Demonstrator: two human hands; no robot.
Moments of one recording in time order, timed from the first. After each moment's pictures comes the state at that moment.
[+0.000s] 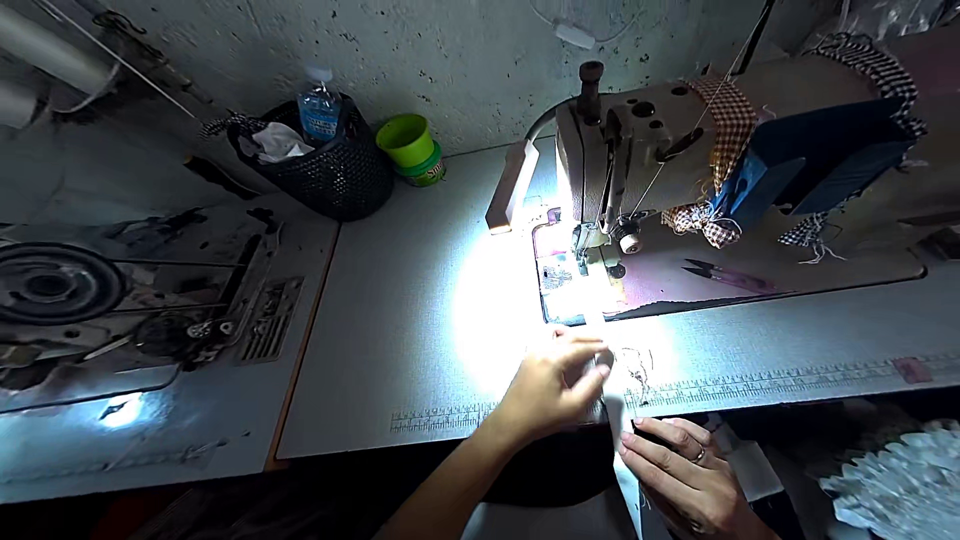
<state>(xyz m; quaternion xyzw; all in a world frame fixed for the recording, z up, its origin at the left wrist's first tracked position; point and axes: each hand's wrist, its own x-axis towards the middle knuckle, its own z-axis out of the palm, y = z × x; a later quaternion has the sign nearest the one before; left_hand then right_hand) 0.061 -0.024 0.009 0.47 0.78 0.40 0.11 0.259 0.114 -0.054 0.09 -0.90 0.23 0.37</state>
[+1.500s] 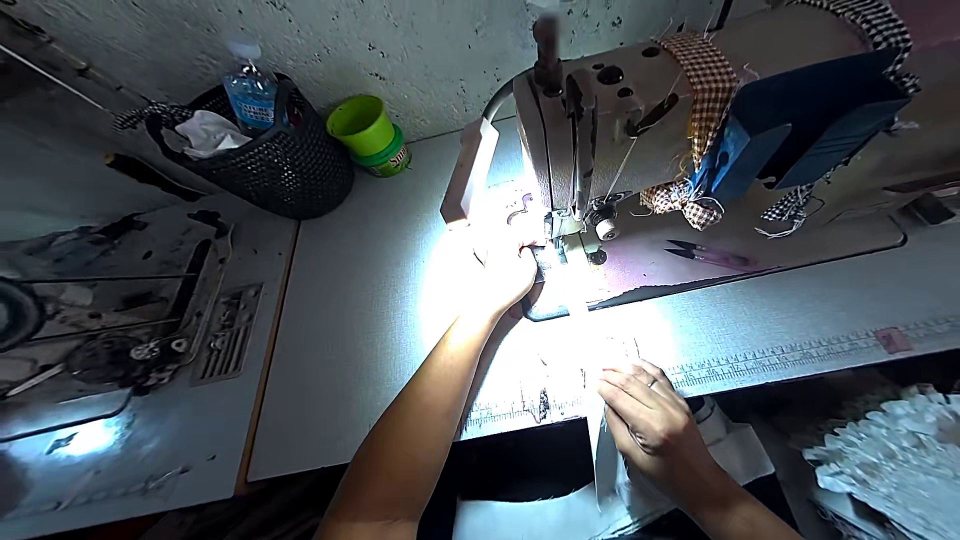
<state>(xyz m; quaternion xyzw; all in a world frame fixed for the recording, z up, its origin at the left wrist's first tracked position) -0.058 0.044 0.006 0.41 0.83 0.39 0.03 0.211 0.106 -0.032 -0.03 -0.91 0.24 0.33</state>
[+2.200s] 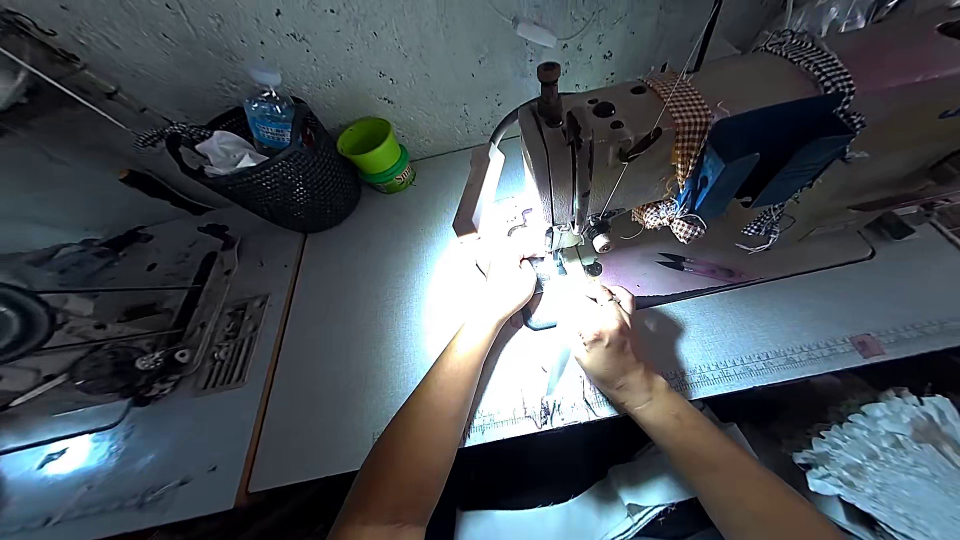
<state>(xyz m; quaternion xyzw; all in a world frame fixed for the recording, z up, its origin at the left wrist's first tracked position) -0.048 0.042 0.026 0.41 0.85 0.33 0.03 0.114 0.125 -0.021 -0.09 -0.91 0.19 0.35</state>
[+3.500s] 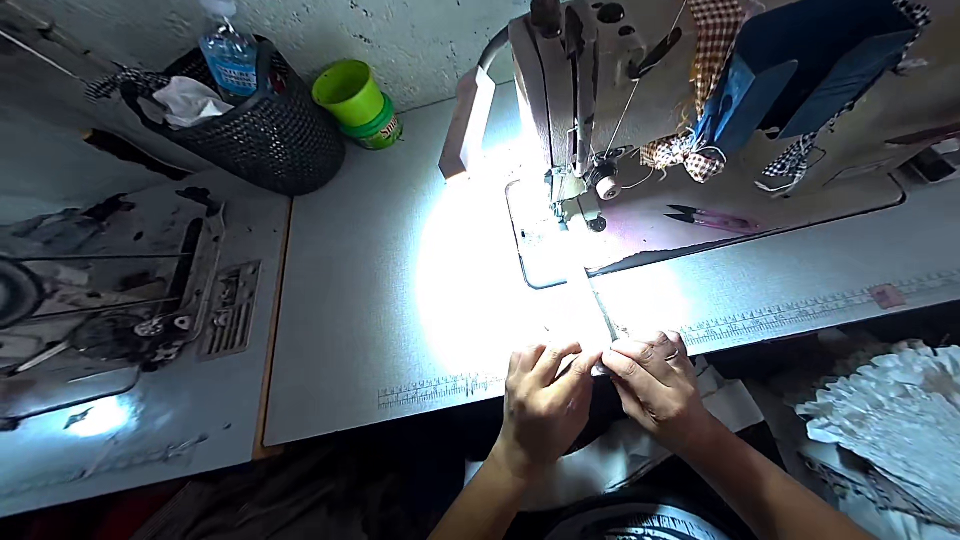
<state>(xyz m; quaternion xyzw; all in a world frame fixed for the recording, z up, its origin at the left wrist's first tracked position) 0.122 -0.044 -0.015 0.47 0.77 0.39 -0.17 0.215 0.109 -0.040 0.02 -0.88 0.21 0.42</state>
